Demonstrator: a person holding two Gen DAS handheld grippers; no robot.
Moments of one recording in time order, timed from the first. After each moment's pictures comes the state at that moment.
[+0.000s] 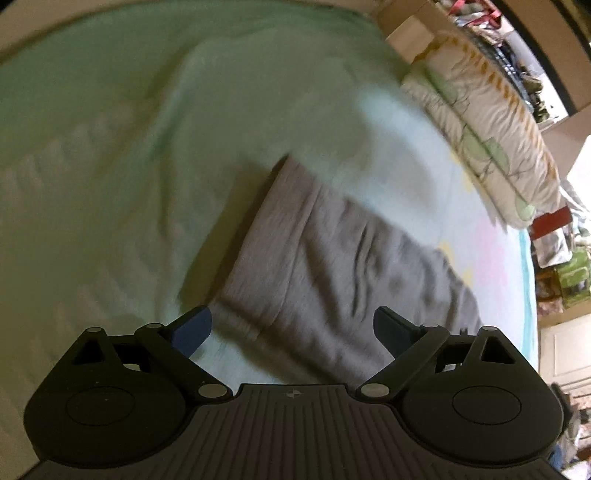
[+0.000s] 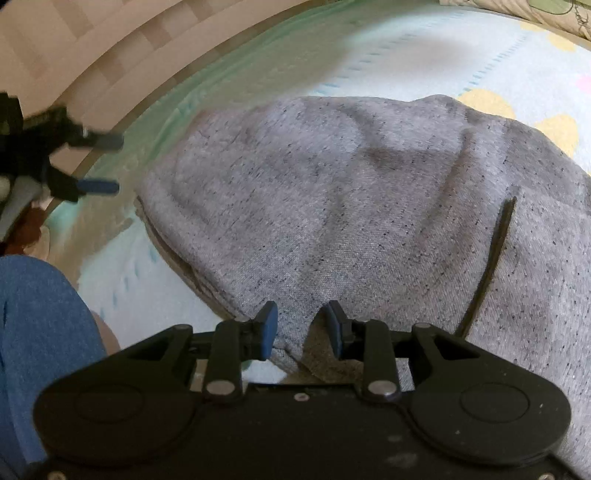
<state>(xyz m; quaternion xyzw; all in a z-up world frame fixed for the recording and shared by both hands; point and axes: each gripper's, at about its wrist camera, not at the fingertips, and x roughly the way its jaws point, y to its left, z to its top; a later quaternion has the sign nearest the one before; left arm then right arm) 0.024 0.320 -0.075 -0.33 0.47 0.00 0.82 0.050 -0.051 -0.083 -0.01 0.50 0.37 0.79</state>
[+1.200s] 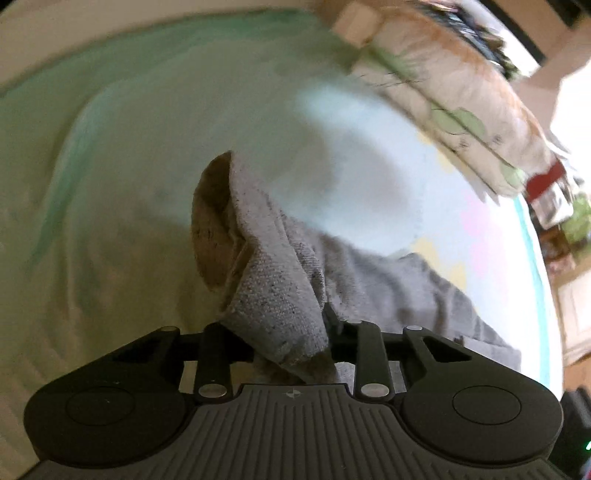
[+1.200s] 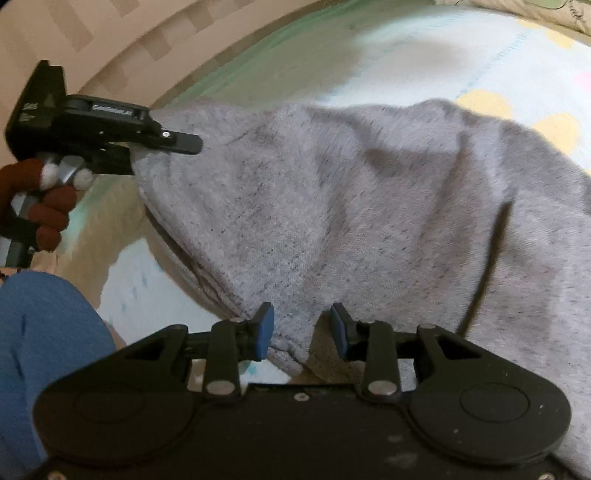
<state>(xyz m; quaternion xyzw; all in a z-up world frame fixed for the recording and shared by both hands) 0.068 0.254 -0.034 -0.22 0.44 -0.03 0.87 0.046 -0.075 -0.072 0.02 0.48 0.37 0.80</state>
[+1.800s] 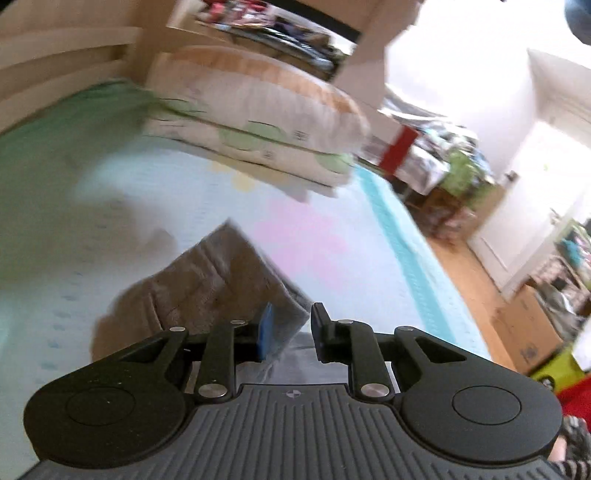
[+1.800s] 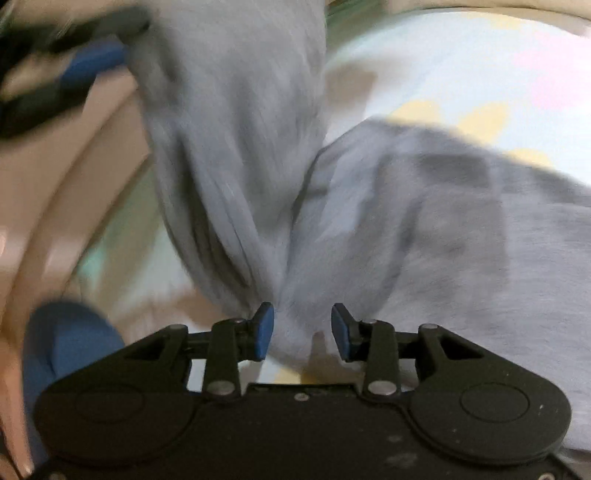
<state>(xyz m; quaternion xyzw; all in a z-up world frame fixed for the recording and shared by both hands) 0.053 0.060 0.056 -0.15 0.34 -0.22 0.90 0.055 -0.177 -0.047 0.10 0.50 0.32 0.80</state>
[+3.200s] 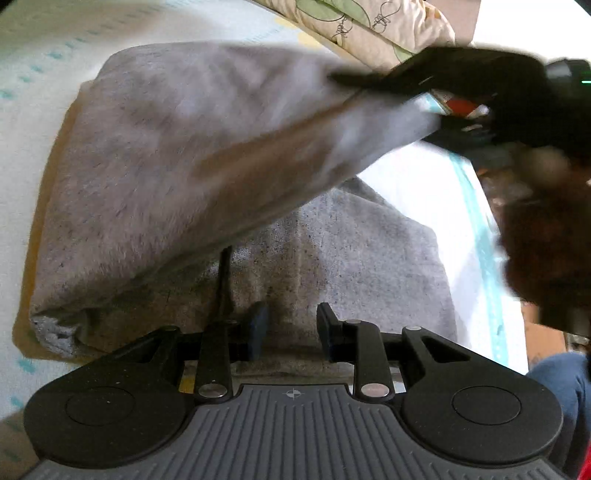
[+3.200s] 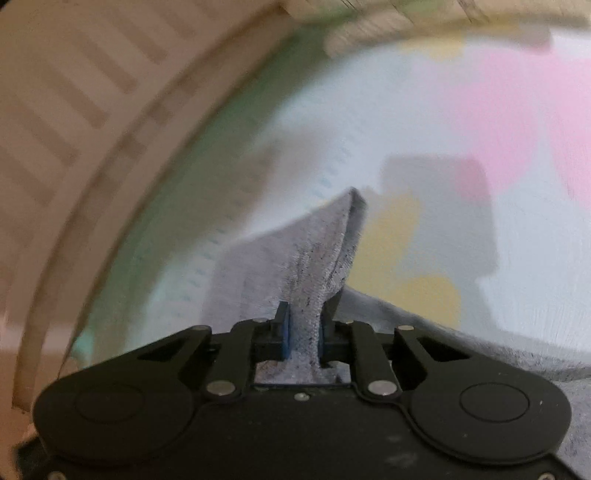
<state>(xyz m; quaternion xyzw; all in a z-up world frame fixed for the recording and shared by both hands) 0.031 0.026 -0.095 -0.24 0.47 -0.14 0.84 0.153 -0.214 -0.007 0.16 0.45 0.33 0.81</state>
